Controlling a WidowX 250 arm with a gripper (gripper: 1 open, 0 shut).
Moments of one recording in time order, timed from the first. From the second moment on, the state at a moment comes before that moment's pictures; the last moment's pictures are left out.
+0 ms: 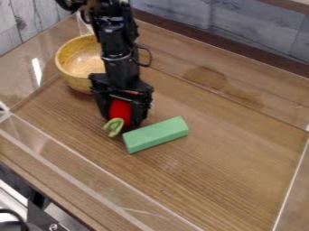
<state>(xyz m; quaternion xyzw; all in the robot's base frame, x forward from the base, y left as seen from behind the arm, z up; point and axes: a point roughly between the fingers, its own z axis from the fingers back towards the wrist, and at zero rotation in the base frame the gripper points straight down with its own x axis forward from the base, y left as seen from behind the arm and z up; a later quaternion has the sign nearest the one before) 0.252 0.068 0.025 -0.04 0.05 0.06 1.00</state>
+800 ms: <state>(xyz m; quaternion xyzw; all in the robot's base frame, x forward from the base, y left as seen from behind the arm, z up) 0.259 0.050 0.064 -0.09 0.04 0.03 0.99</state>
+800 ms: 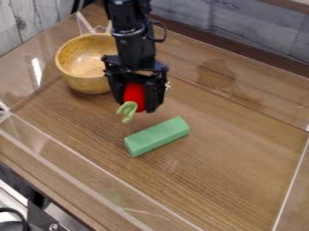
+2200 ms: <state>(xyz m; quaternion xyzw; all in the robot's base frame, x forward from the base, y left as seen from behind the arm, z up) 0.254 0.062 0.045 -0.07 0.07 0.07 0.99</state>
